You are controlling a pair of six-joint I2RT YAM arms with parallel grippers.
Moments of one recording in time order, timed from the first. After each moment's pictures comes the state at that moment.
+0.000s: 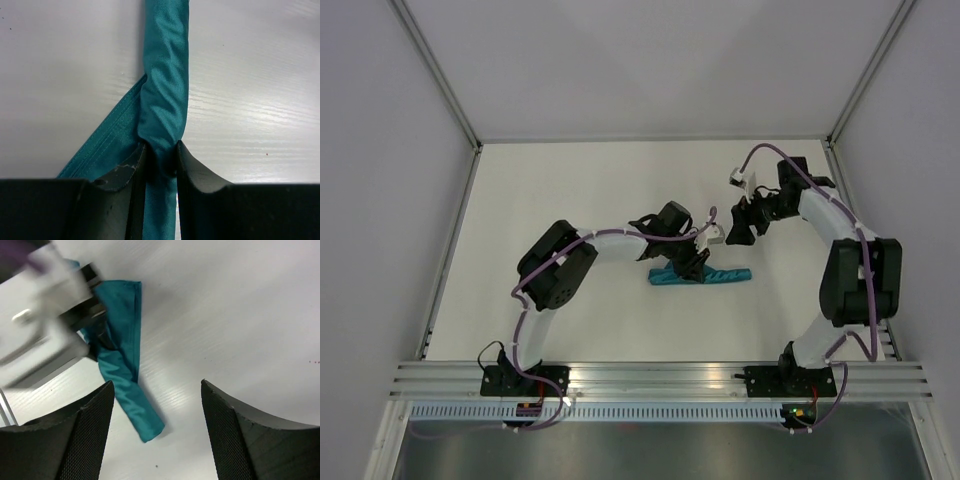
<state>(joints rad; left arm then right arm) -0.84 2.11 1.35 -0.08 0.63 0.27 0.01 1.76 1.32 -0.85 -0.81 -0.79</state>
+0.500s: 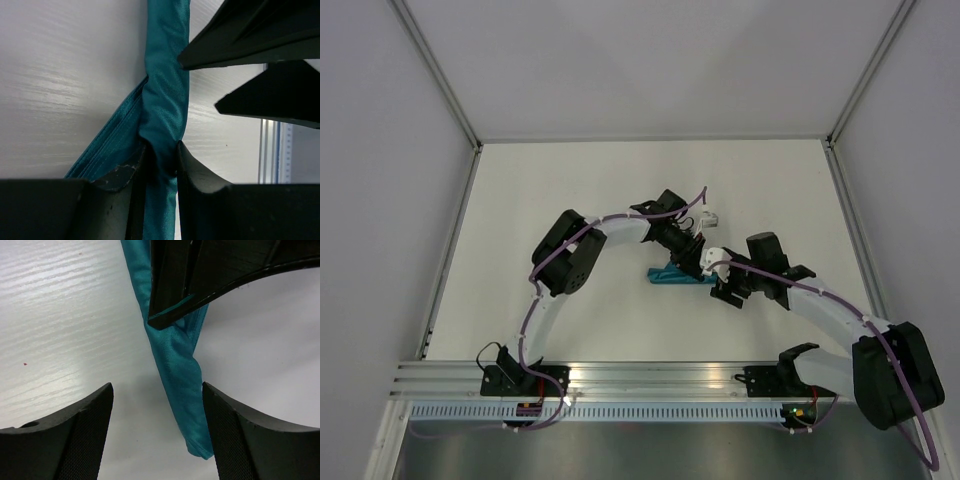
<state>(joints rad) -0.74 2.29 1.59 -0.32 0.94 0.14 0.34 1.15 0.52 -0.30 -0.47 -0.86</state>
